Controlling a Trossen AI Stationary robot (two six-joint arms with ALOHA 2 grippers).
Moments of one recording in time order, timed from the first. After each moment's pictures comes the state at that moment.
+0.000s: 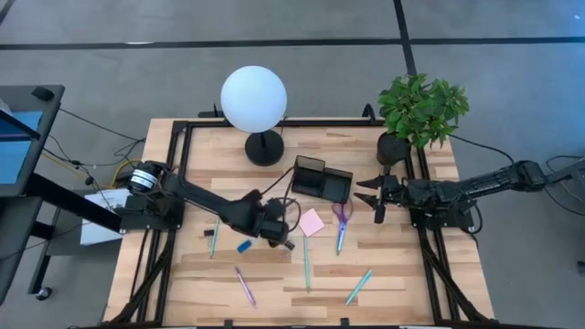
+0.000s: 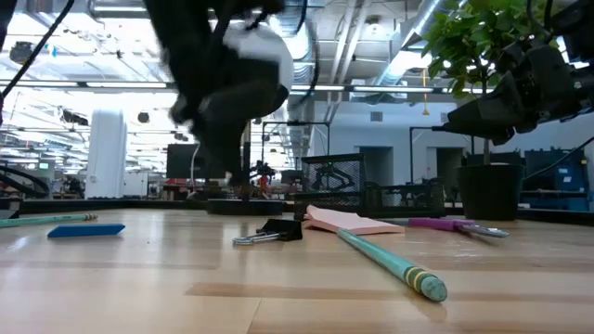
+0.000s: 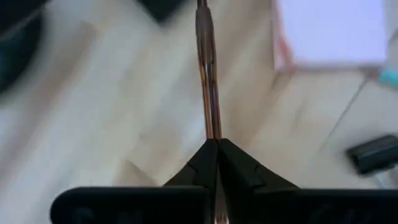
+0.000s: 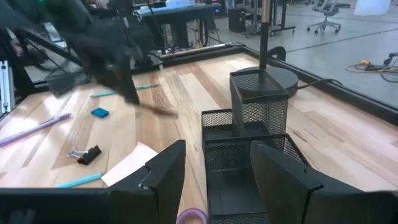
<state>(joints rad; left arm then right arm) -0.27 1.84 1.26 -0.77 -0.50 -0.75 0.14 0.50 0.00 0.28 0.36 0.16</state>
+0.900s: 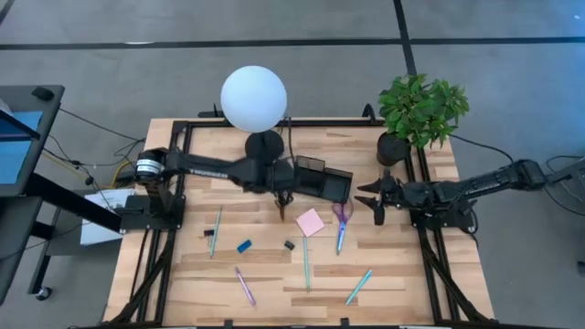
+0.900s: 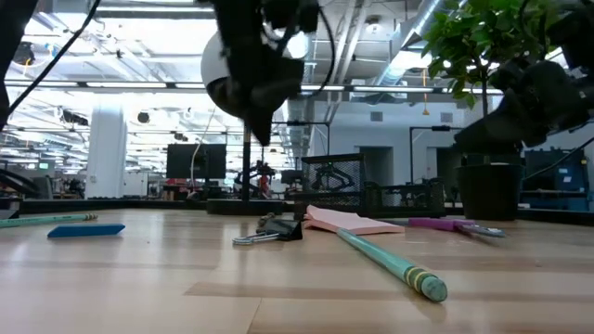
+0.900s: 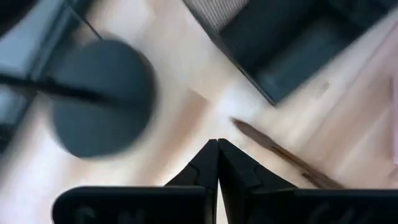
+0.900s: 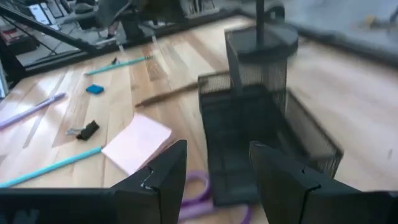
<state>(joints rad) 0.01 1.84 1.42 -0.87 -0.47 -0.51 0.16 0.50 0.00 0.14 0.36 0.31</state>
